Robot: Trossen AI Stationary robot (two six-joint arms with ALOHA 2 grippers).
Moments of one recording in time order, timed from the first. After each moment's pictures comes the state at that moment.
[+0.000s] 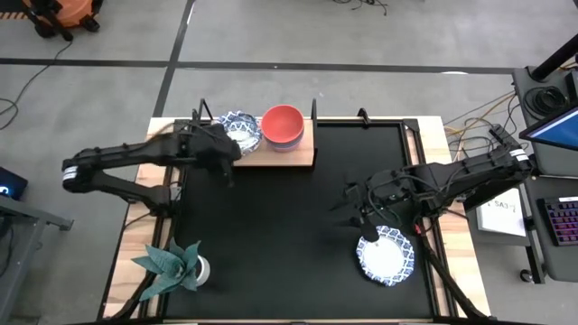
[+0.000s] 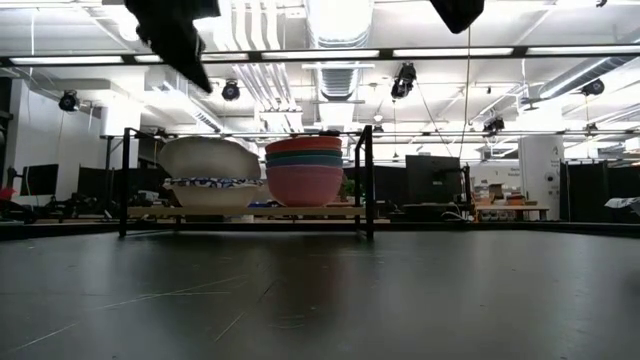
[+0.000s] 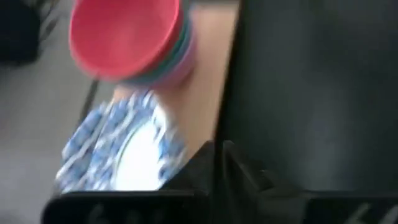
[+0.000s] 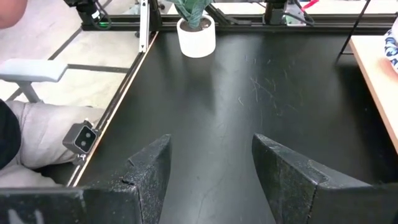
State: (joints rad) left arm 0.20 1.12 1.11 -0.90 -0.29 0.17; right arm 0.22 1.13 0.98 -0.34 -0.08 0.10
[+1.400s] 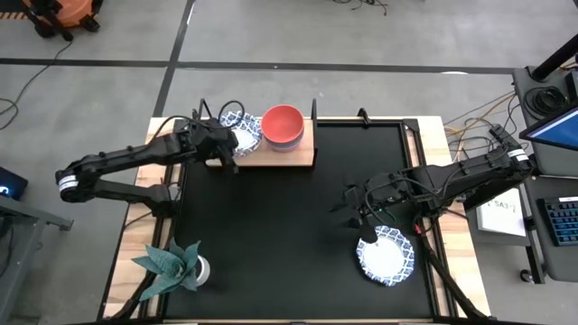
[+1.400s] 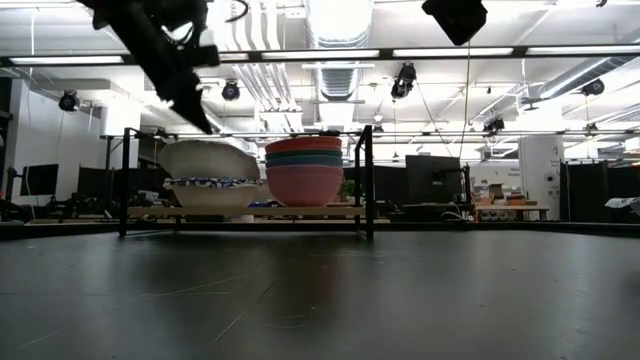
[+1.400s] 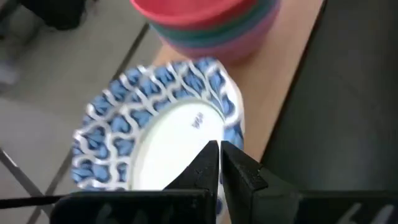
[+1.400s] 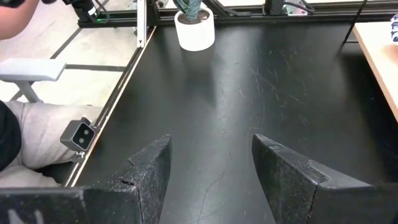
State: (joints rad) left arm 0.40 1.07 0.86 -0.61 -0.30 0.18; right arm 0.22 1.13 0.93 -0.30 -0.08 0.13
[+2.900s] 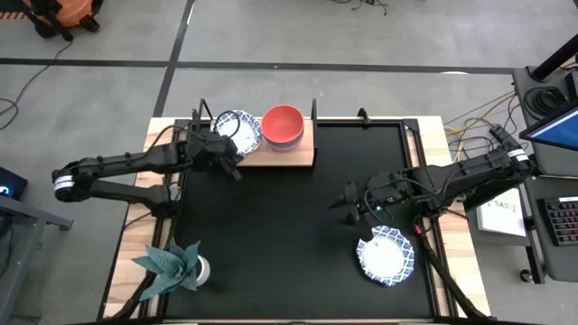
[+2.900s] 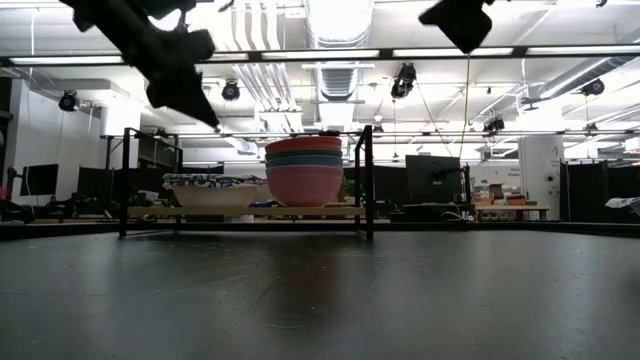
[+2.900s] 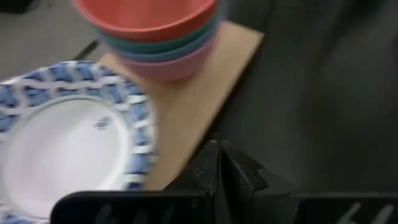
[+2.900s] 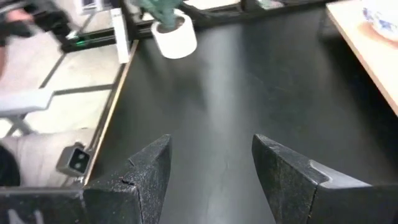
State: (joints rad) left arm 0.28 1.00 0.77 -0.50 -0.21 -0.14; right arm 0.22 1.13 0.93 -0.30 0.00 0.29
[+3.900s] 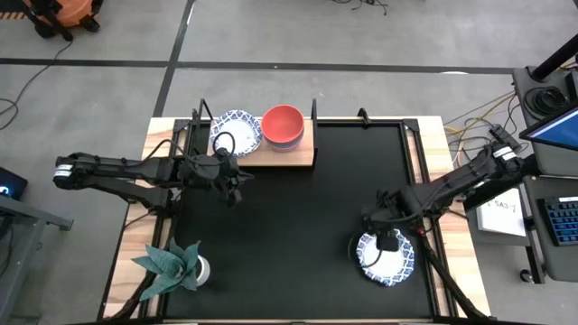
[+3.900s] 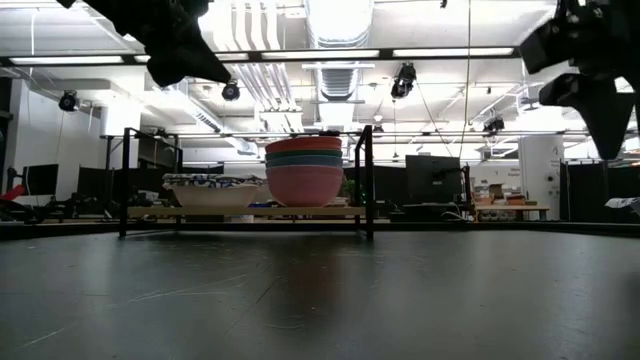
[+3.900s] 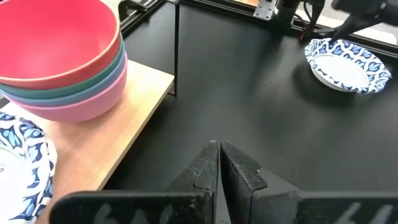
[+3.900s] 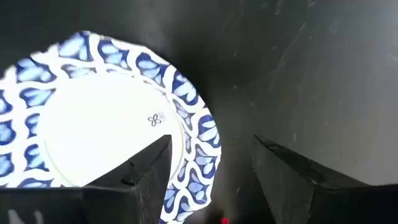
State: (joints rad) left arm -0.01 0.96 0.77 -0.37 -0.26 -0.30; right arm 0.39 1.29 0.93 -1.12 0.00 0.51
